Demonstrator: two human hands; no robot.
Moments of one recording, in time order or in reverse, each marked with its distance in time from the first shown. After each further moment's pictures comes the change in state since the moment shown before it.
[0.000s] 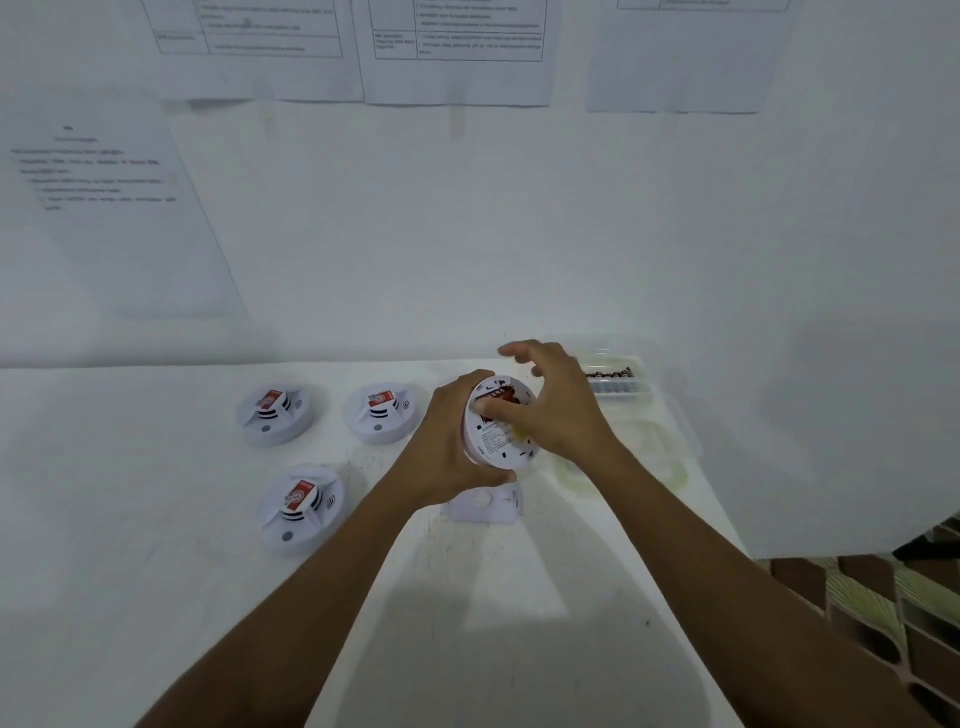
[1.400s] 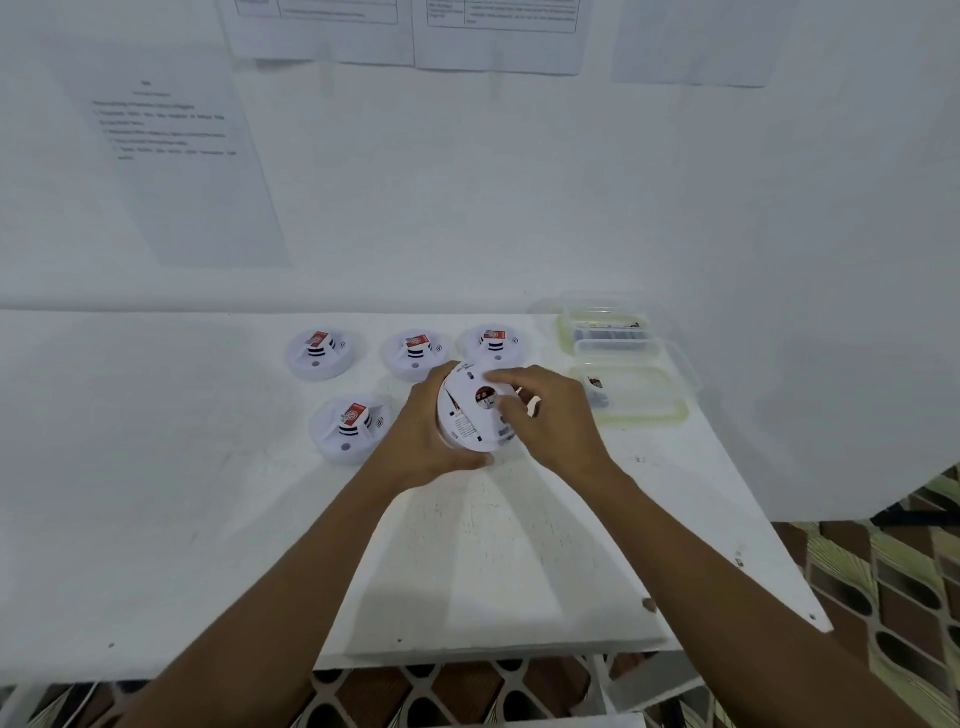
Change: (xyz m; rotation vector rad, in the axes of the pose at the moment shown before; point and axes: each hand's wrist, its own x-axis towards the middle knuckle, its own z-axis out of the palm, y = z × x) left_hand -0.103 0.002 -0.032 -0.094 -0.018 -0.159; right_hand -0.094 -0.015 0.053 0.015 0.092 -0.202
